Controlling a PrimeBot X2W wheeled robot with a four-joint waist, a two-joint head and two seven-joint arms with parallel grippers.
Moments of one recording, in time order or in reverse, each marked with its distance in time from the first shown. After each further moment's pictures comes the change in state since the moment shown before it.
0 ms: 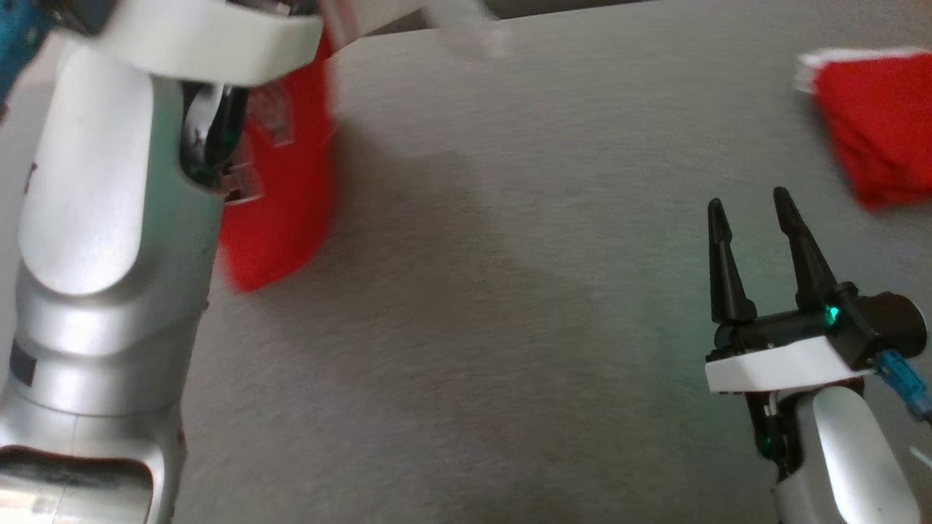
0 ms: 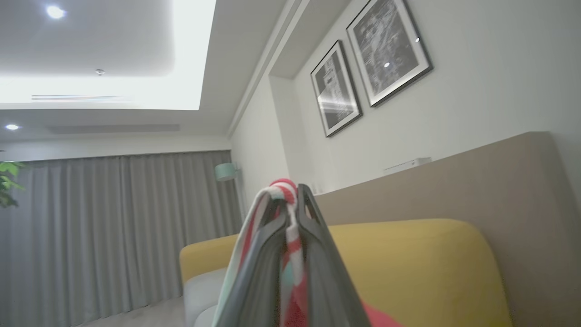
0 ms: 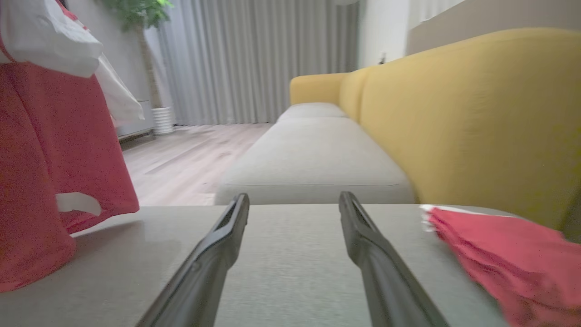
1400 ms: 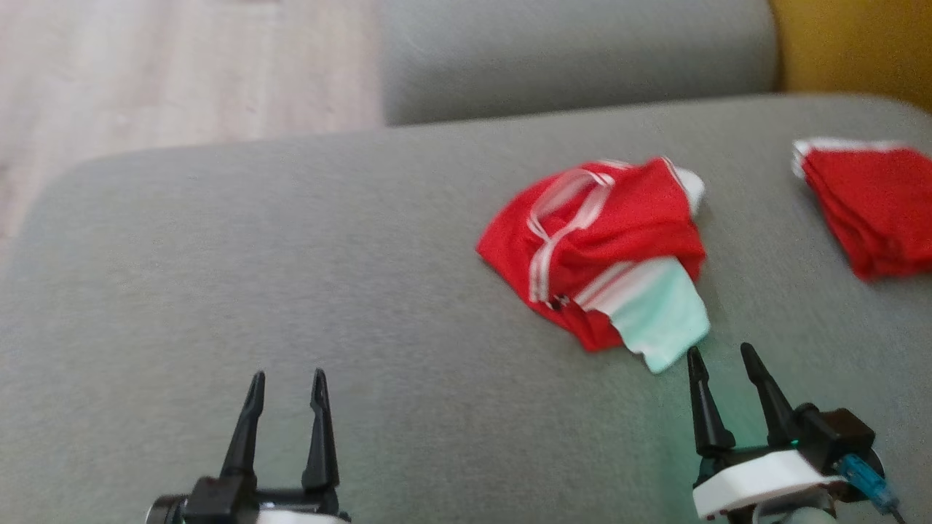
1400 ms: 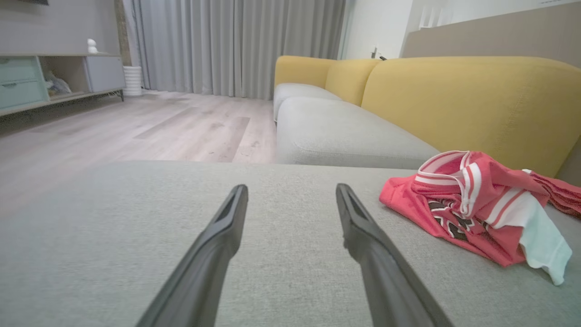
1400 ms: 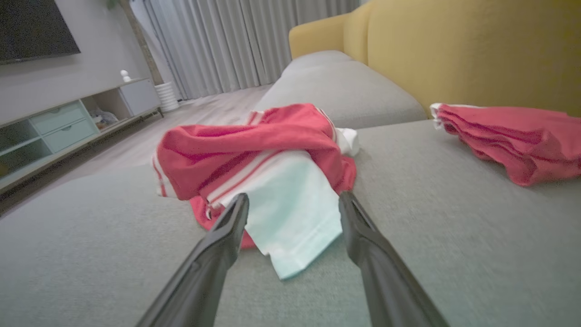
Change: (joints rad) left arm 1.071 -0.097 0.052 0.004 0.011 0.195 -0.196; right arm 0.218 0.019 0.021 0.150 0.097 0.000 0.001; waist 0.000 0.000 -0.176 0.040
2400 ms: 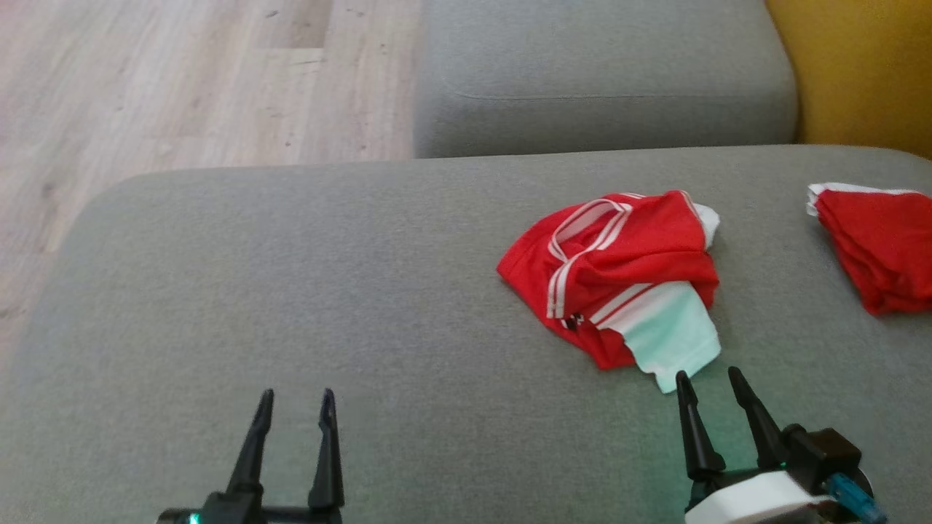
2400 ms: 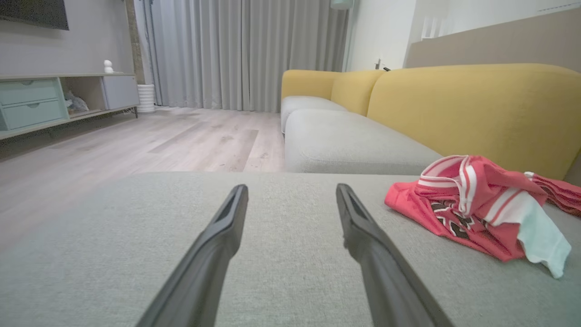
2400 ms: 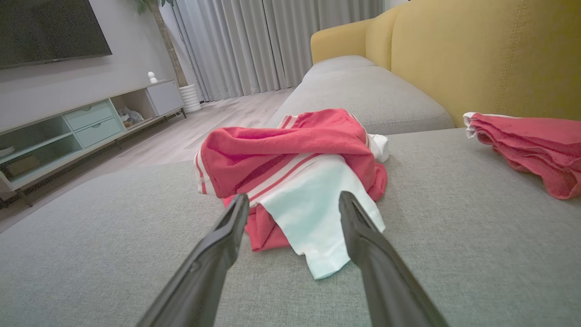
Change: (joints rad) left arm 0.055 0.000 0.004 -0.006 0.057 -0.012 0.000; right arm 0.039 0.002 0.024 0.012 0.008 0.000 0.000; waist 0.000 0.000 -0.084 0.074
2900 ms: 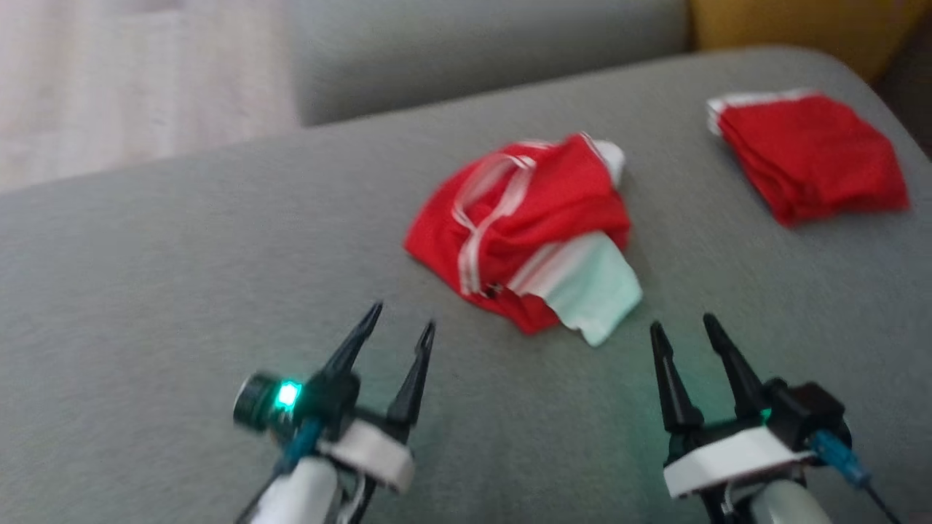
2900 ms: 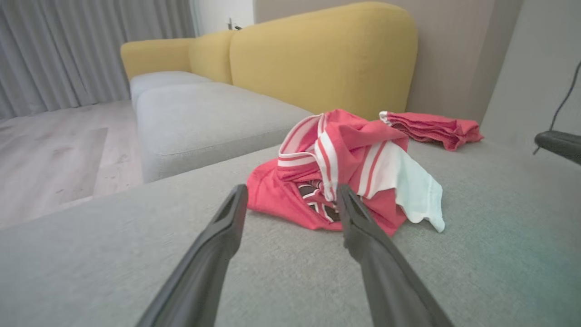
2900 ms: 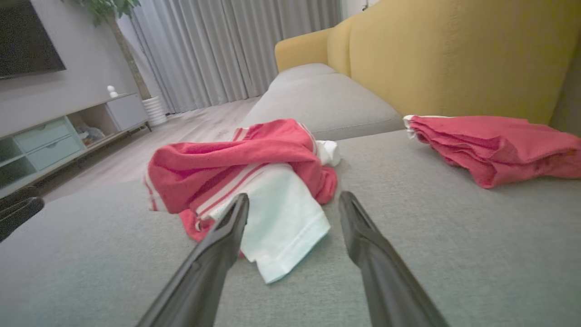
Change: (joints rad) left arm -0.369 -0.001 -0.196 0.334 0.047 -0.141 0.000; right arm -0.089 0.000 0.061 -0.035 -0.001 0.000 0.000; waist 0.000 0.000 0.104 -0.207
